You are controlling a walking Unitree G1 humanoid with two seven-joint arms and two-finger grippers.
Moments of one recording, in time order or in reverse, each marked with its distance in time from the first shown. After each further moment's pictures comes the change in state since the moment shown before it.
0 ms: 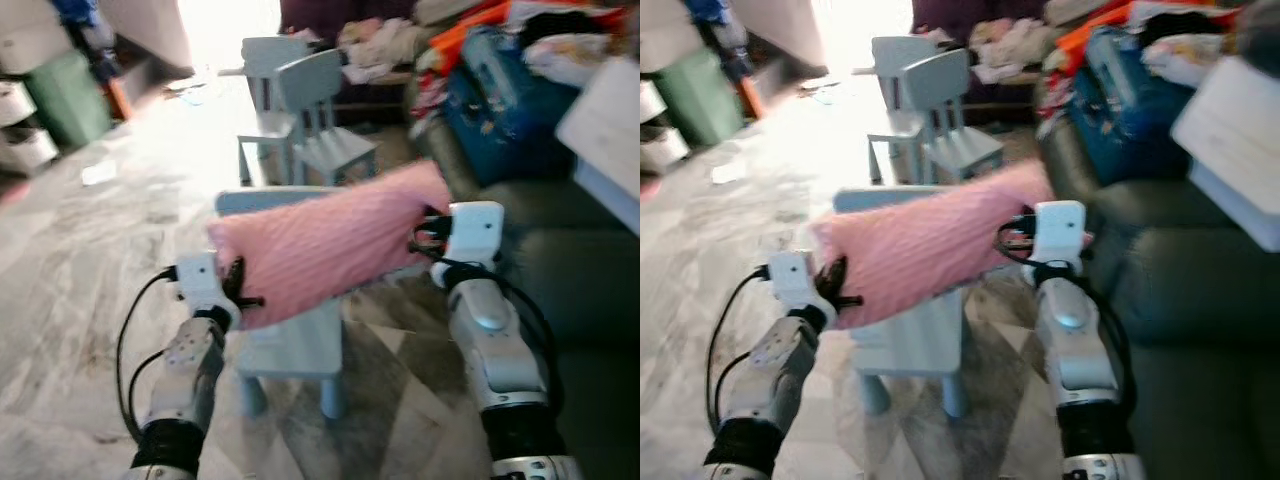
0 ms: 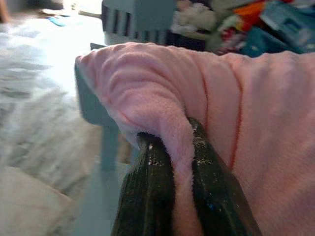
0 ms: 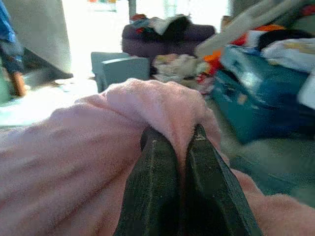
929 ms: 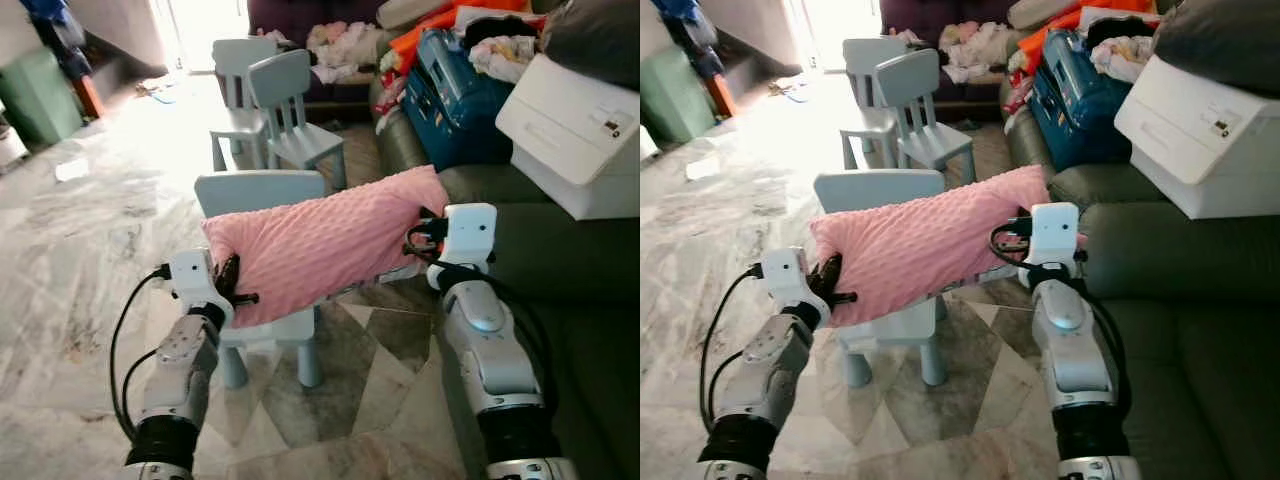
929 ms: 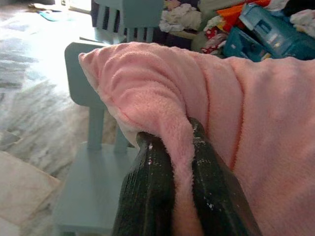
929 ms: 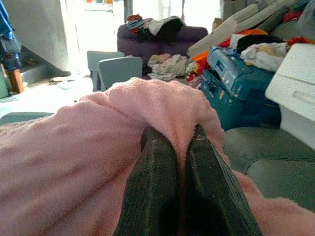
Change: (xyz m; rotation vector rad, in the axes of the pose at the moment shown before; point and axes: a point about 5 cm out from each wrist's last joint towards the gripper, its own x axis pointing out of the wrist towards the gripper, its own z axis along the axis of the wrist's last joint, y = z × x) left arm -0.002 0.013 0.002 -0.022 0.003 0.022; right arm -0.002 0.009 -0.003 0.002 0.008 0.032
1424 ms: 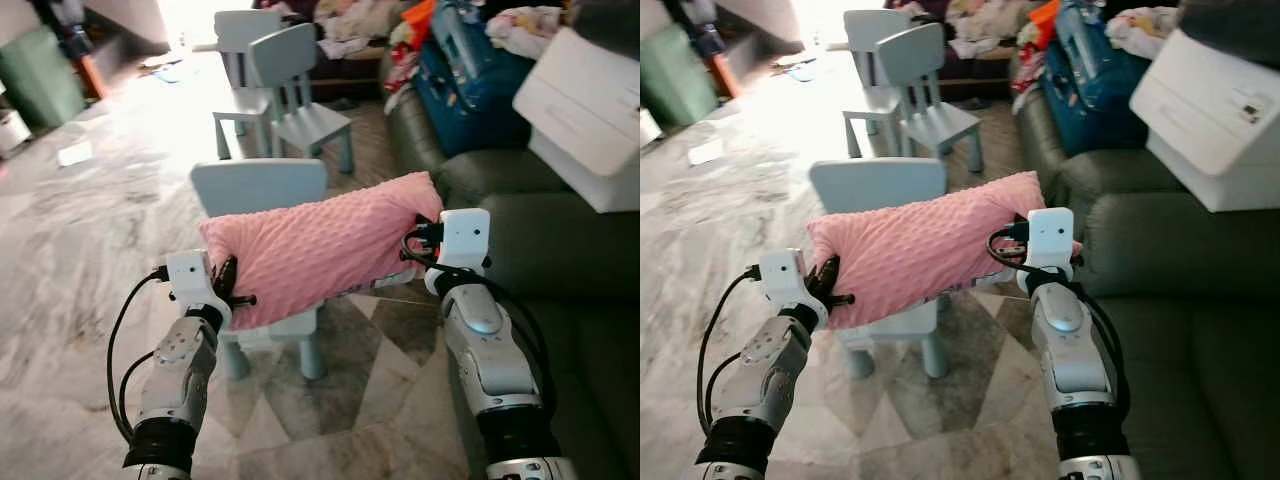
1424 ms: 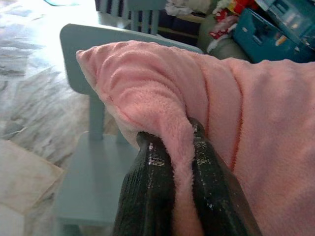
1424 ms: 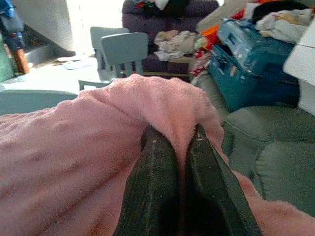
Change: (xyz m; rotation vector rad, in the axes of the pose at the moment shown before) left arm -0.001 0.001 -0.002 0.000 0.007 0.002; right arm 0.000 -0.001 -0.007 -0.003 0.035 0.016
